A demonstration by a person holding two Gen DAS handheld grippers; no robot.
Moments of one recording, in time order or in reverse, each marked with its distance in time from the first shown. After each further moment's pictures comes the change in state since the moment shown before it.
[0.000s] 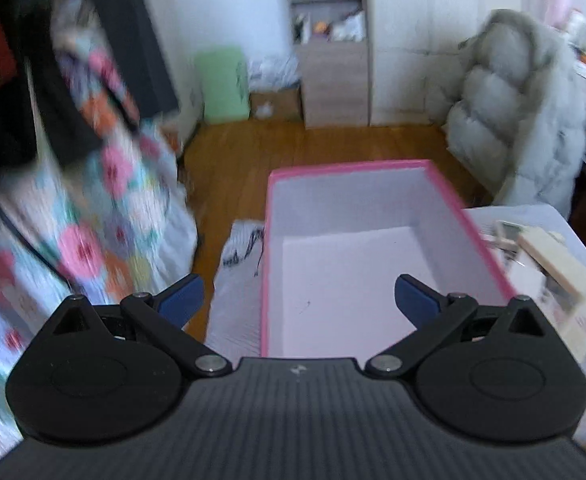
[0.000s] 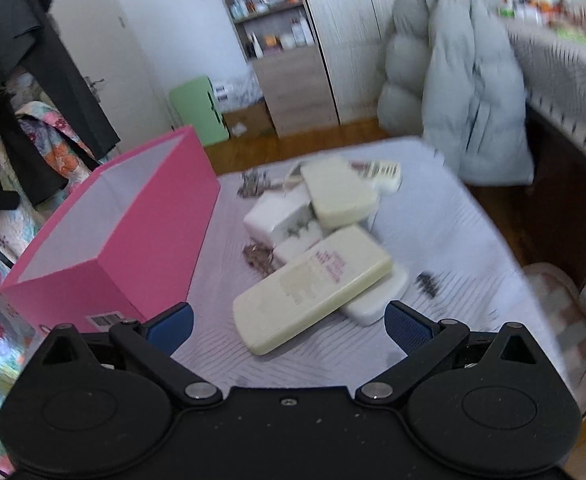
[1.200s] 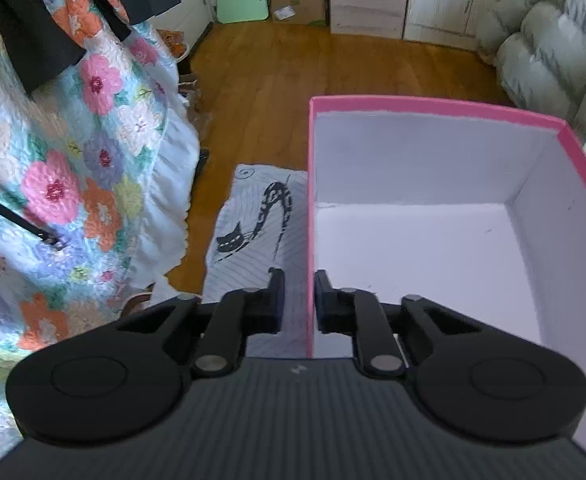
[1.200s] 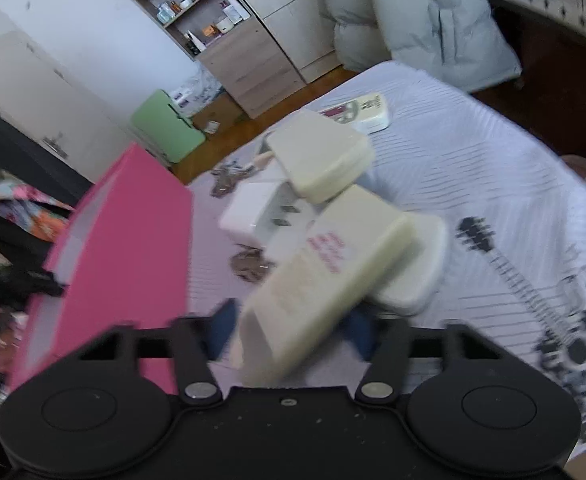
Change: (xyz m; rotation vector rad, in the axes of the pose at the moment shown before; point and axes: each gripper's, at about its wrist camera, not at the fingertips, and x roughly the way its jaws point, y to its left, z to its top) left arm 0.165 0.028 0.035 -0.041 0.268 0.014; right arm 0.058 -0.021 0.003 0.294 0.054 0.039
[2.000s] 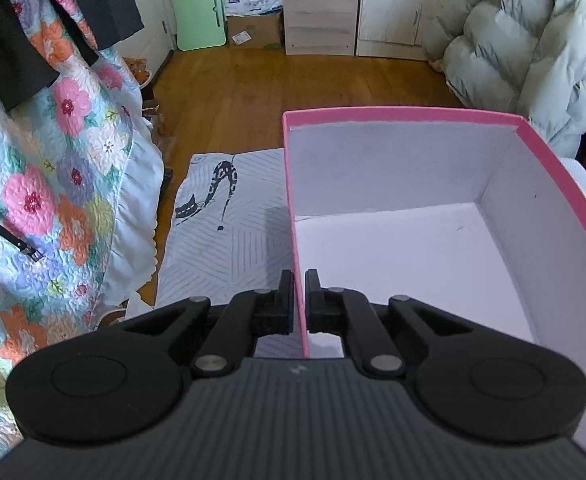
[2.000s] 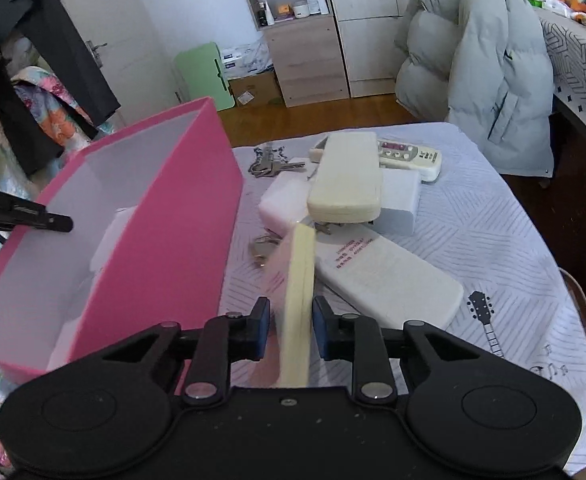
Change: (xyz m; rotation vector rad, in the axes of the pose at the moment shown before) left arm -0.047 -0.024 -0.061 0.068 -0.081 -0.088; right arm -0.014 0.042 0.000 -0.355 0.019 -0.059
